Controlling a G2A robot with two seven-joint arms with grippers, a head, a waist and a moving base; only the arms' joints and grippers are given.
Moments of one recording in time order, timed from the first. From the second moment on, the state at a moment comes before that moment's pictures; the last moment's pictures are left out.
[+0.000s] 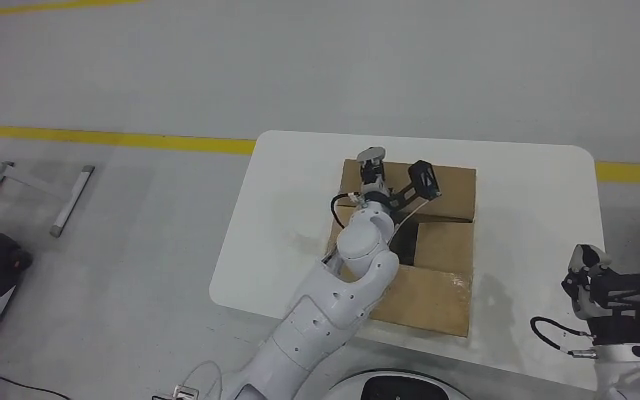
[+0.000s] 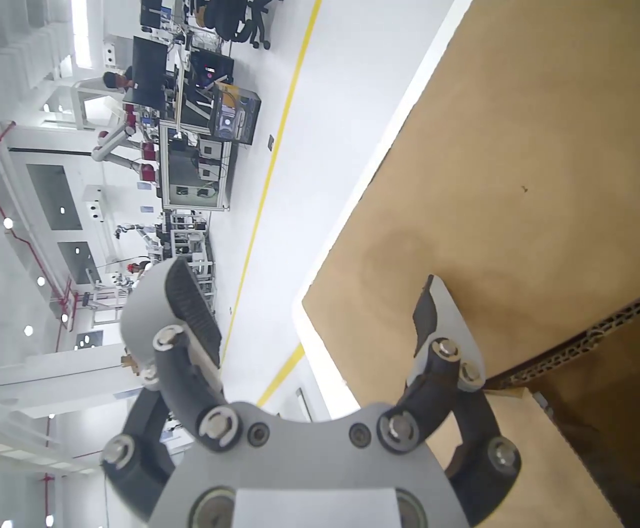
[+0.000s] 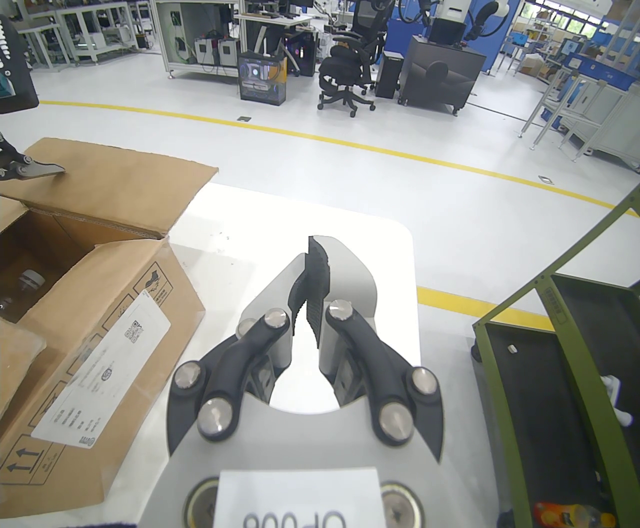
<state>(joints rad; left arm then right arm) 0.71 -1.64 -0.78 -1.26 2.30 -0.17 -0.65 -2.07 -1.18 1.78 -2.13 -1.25 0.14 -0.18</state>
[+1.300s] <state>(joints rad) 1.39 -1.53 -1.30 -2.17 1.98 -0.63 -0.62 -2.04 -1.14 1.90 -2.08 -1.45 -0.69 -0.40</state>
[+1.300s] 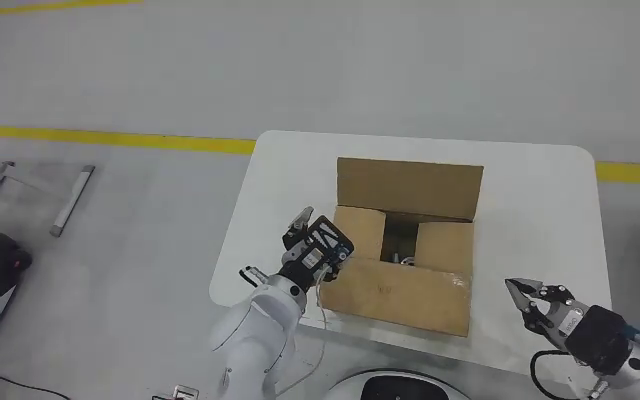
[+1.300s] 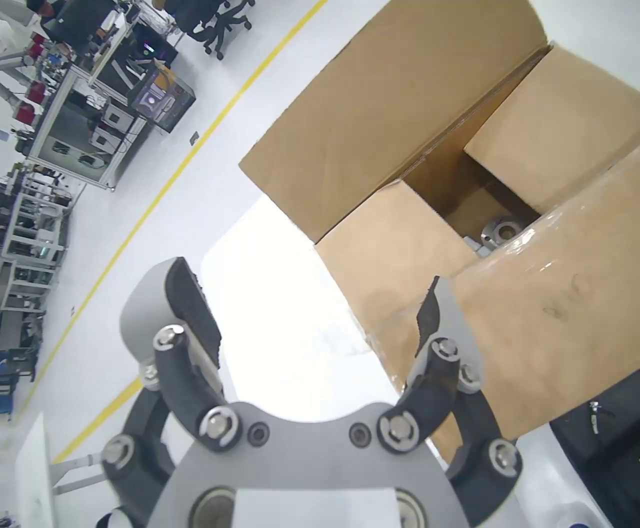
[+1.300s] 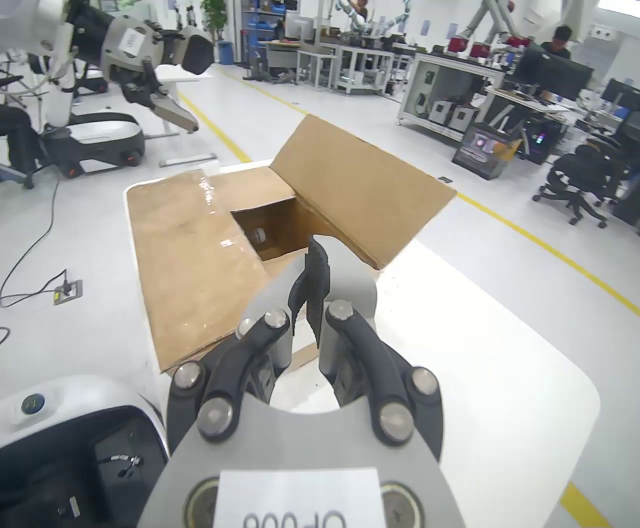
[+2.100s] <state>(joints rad) 1.39 -1.53 -1.30 -2.17 1.98 -0.63 -0.62 -1.90 -1.10 1.87 -2.06 -0.83 -0.86 0.33</state>
